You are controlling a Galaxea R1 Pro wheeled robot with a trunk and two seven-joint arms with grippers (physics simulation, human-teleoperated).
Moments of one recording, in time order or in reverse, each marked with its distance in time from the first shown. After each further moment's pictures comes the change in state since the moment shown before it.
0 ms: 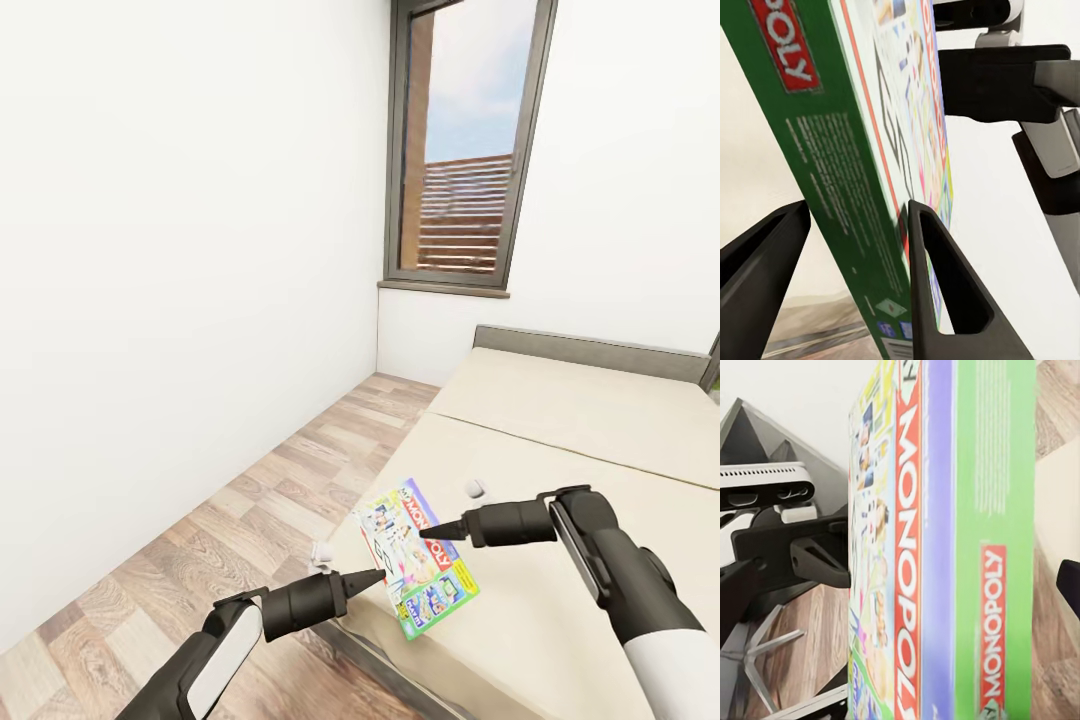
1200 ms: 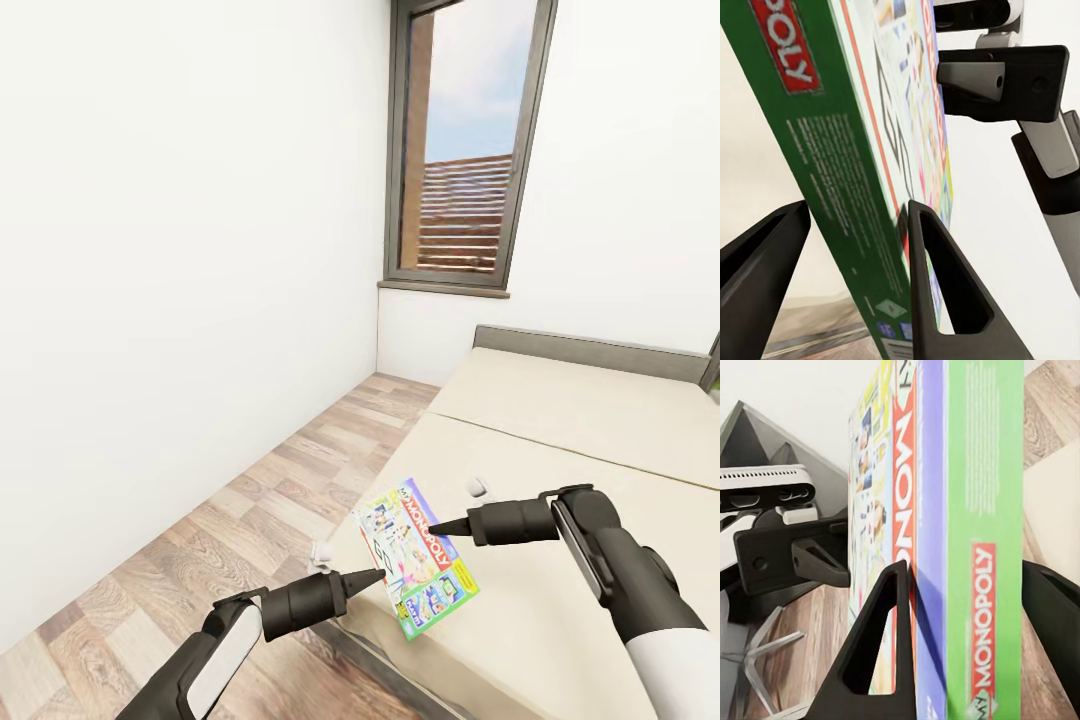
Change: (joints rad) left arm 0.001 0.000 0.003 0.000 0.002 0.001 -0.001; right arm -0.003 -0.006 -0.002 0.002 -0.007 -0.001 0.001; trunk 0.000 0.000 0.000
